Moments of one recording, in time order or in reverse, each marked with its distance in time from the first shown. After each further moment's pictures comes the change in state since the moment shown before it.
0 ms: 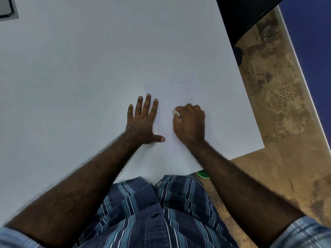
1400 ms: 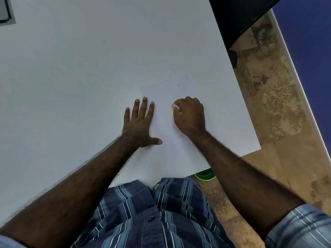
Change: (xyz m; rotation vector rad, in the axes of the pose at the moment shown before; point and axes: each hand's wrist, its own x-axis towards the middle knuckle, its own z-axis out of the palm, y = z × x) left_hand -0.002 0.002 -0.004 0.026 0.003 -0.013; right_hand 0.036 0.011 -0.005 0.044 -0.016 0.001
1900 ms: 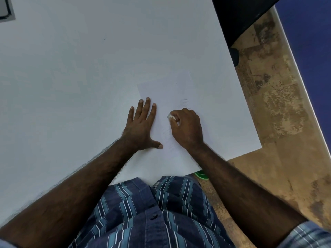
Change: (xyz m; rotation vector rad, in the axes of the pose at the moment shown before) left_hand -0.008 0.001 0.008 -0.016 0.013 0.097; right_hand -0.042 0.000 0.008 0.098 -0.073 -0.012
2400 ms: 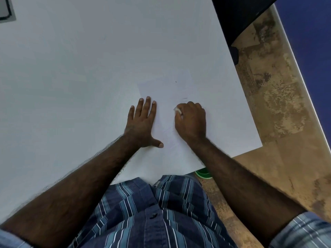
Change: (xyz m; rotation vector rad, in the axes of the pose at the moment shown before) left_hand 0.002 0.004 -0.003 0.035 -0.018 -0.041; right_hand 0.012 0.003 -0.006 -0.147 0.126 0.018
